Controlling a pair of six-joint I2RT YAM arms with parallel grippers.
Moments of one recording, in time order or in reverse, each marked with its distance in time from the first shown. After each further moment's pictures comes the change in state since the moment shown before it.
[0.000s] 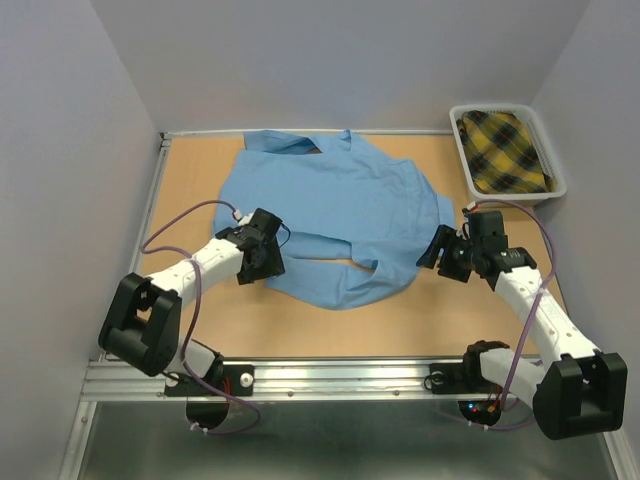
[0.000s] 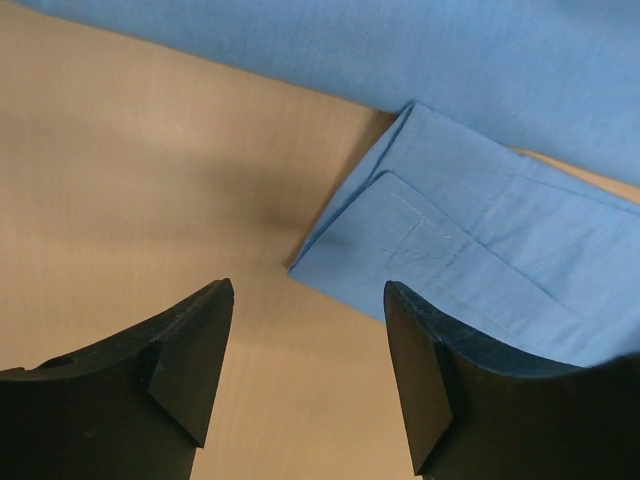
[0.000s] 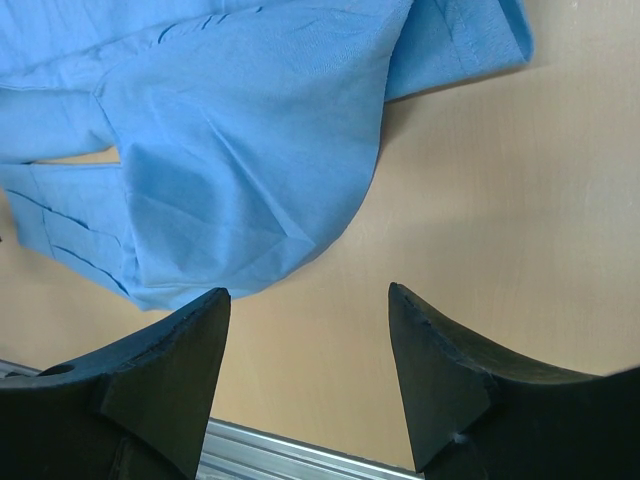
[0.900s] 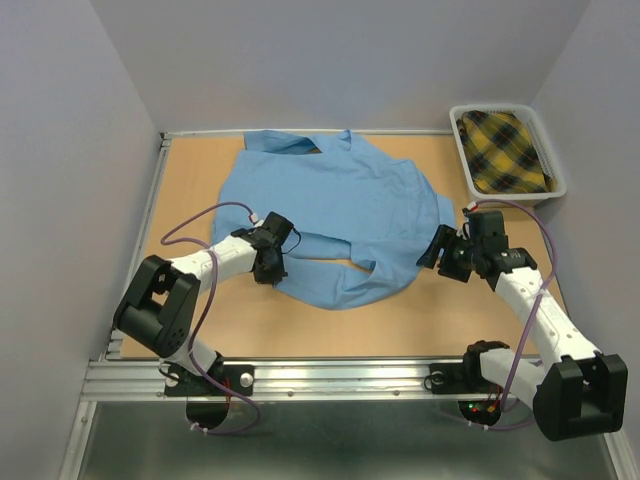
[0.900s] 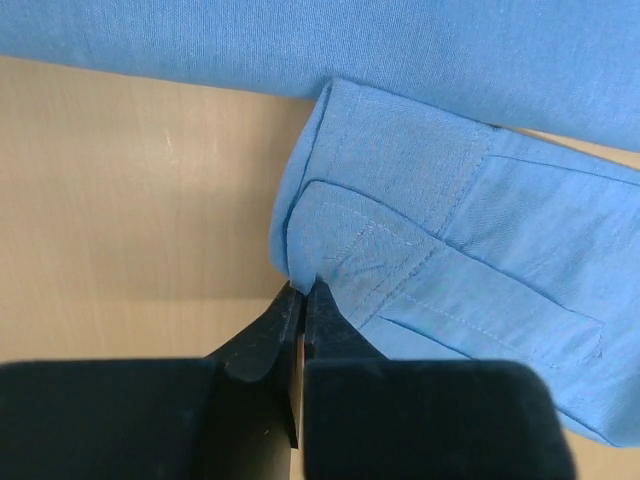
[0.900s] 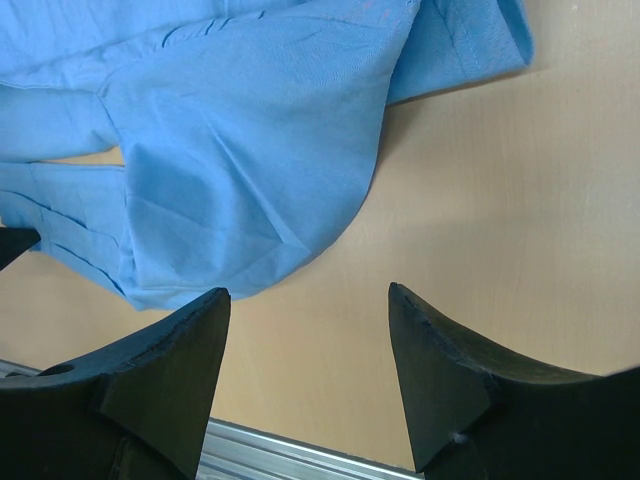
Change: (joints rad) left arm -0.053 0.159 -0.002 0.090 0.049 0.061; right arm 0.000 -0.005 0.000 0.000 0.000 0.000
